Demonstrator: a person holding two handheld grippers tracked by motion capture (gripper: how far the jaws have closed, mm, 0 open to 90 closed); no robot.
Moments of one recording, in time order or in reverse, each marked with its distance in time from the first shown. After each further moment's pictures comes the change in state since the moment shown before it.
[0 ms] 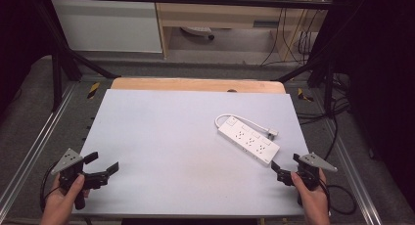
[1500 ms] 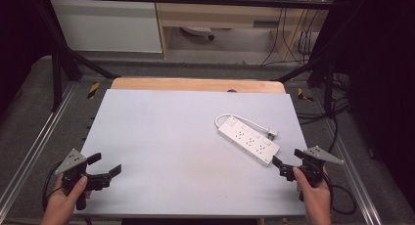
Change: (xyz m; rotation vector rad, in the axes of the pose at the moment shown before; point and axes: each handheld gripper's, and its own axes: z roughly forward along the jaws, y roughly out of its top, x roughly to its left) left arm -0.004 -0.001 0.003 0.025 -0.026 0.030; right arm 0.004 0.029 -0.011 0.005 0.047 0.052
